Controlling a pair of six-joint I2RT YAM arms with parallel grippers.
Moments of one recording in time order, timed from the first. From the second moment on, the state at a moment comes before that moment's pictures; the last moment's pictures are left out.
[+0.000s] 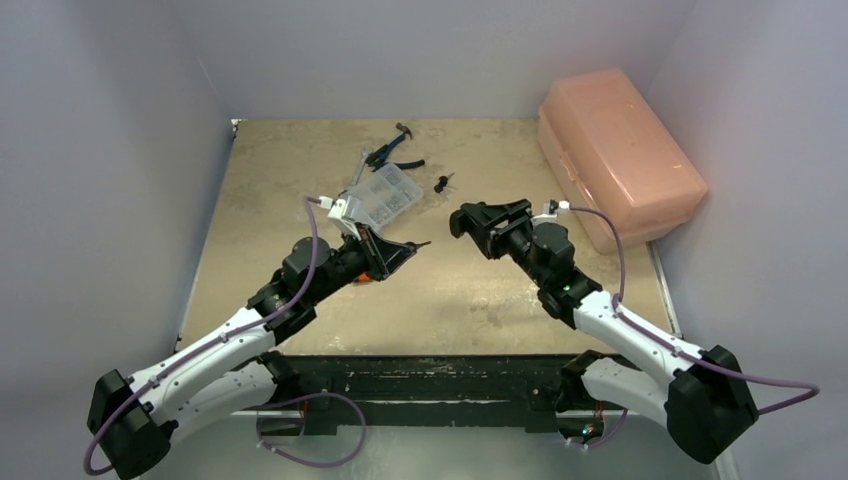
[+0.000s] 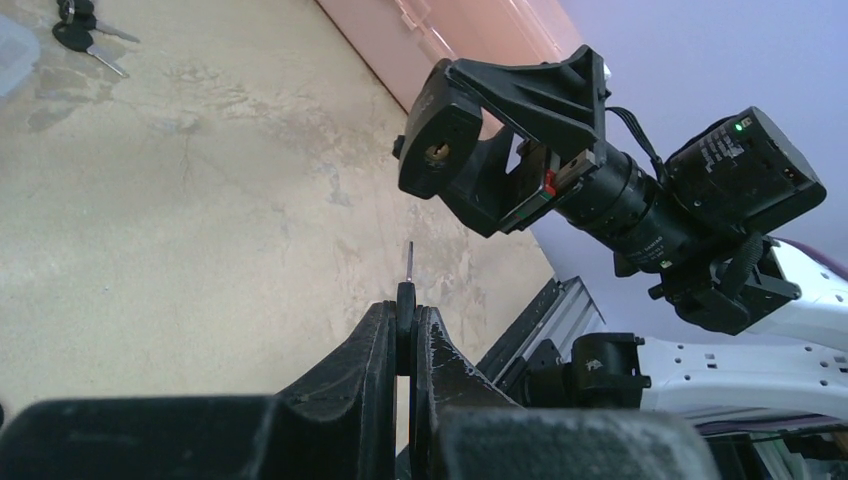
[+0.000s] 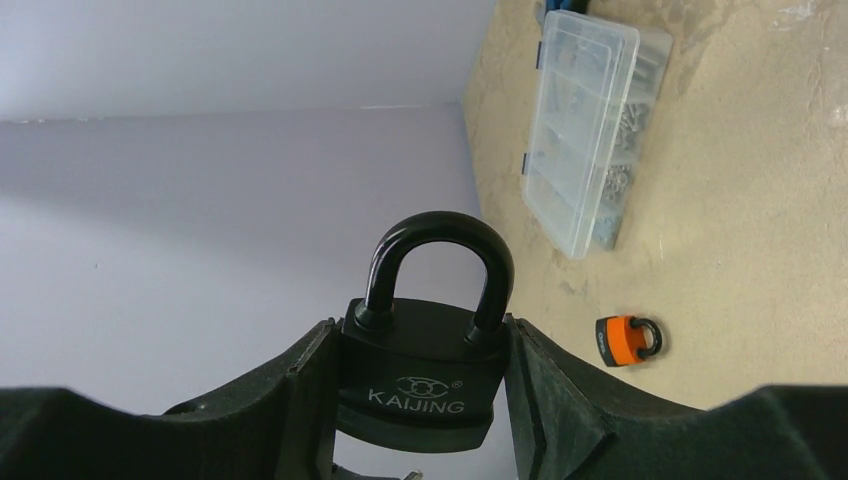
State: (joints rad) left arm -0.74 0.85 0.58 0.16 0.10 -0.73; right arm 0.56 1.02 0.53 0.36 0.06 1.54
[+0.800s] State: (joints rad) left arm -0.91 0.90 0.61 0.24 -0.11 -0.72; right arm 0.56 1.12 0.48 0.51 -0.05 1.69
